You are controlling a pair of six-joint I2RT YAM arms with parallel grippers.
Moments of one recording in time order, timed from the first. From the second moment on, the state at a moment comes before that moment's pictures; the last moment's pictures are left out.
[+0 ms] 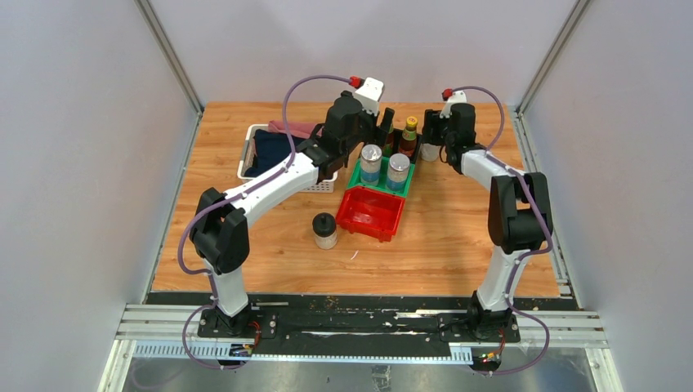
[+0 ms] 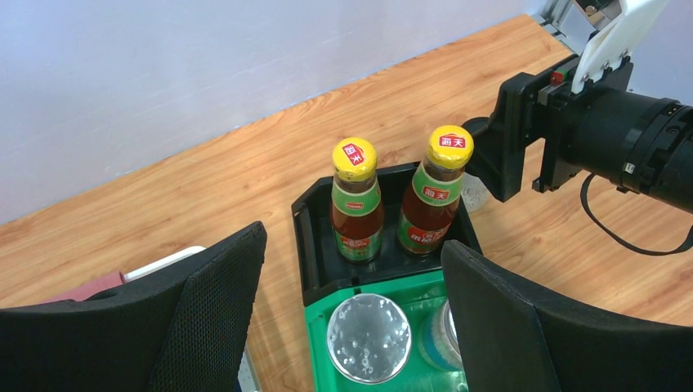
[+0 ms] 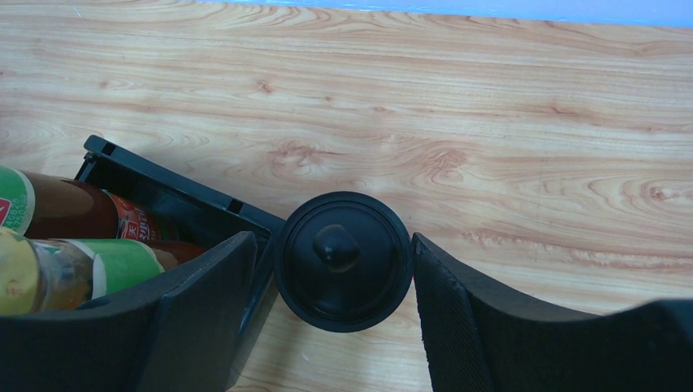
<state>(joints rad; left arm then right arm) -0.71 1.82 1.58 0.05 -0.22 -0.02 0.12 1.88 1.28 0.24 -0.03 0.04</state>
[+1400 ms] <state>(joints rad) -0.71 1.83 1.58 0.05 -0.21 -0.03 0.11 1.91 1.30 0.23 -0.03 0.03</state>
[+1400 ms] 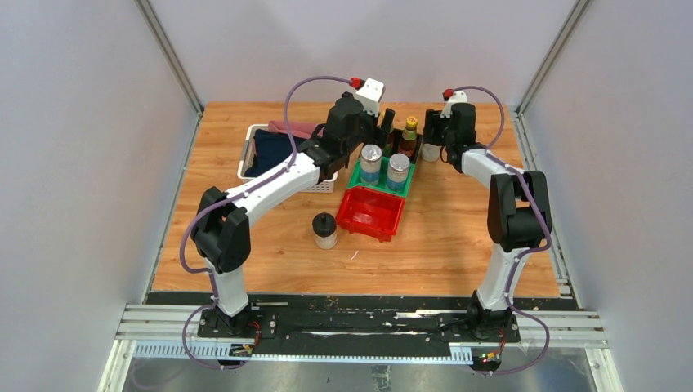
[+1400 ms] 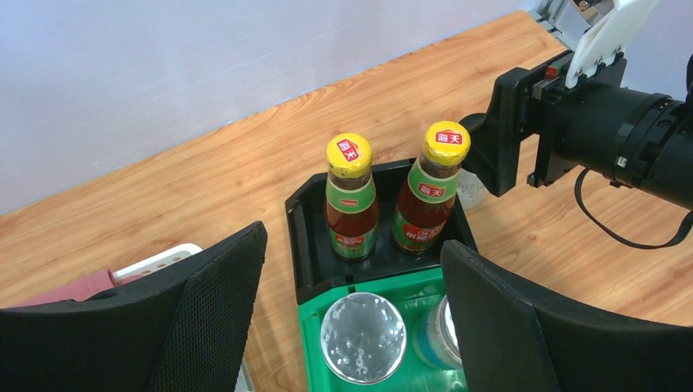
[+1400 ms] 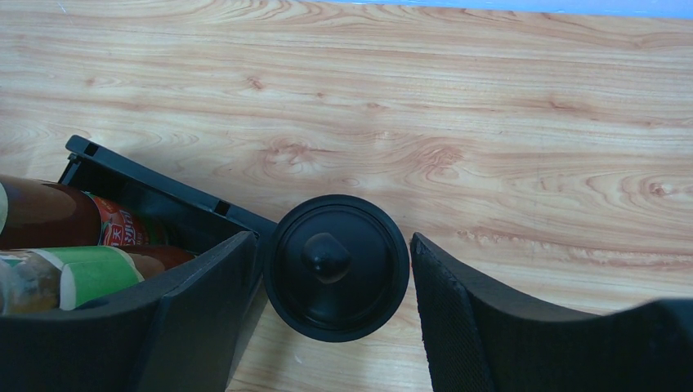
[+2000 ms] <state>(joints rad) -0.71 1.83 1.58 0.06 -0.21 -0.03 0.11 1.93 1.30 0.22 -0.03 0.04</state>
